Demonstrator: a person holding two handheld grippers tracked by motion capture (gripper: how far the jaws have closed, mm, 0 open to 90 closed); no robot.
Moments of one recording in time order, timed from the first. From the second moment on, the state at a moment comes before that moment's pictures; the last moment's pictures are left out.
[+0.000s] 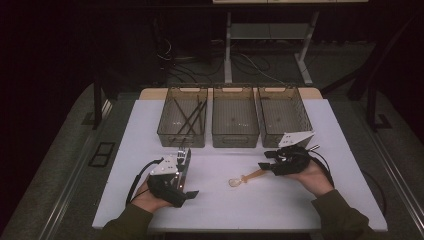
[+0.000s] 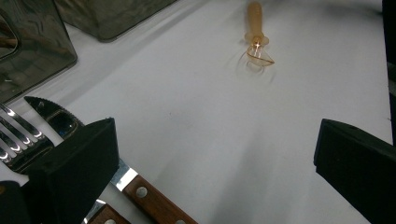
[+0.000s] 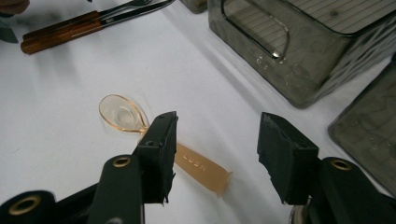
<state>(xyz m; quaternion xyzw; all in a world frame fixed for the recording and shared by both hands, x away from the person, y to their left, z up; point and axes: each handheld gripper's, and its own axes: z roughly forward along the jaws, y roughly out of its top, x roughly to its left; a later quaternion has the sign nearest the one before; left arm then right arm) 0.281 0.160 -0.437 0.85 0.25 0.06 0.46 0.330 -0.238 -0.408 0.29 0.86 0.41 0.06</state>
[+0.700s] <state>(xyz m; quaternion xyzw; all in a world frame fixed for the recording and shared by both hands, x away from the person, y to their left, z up) 0.280 0.159 -0.438 0.85 0.25 0.06 0.46 0.340 -0.218 -0.425 0.23 0.90 0.37 0.02</state>
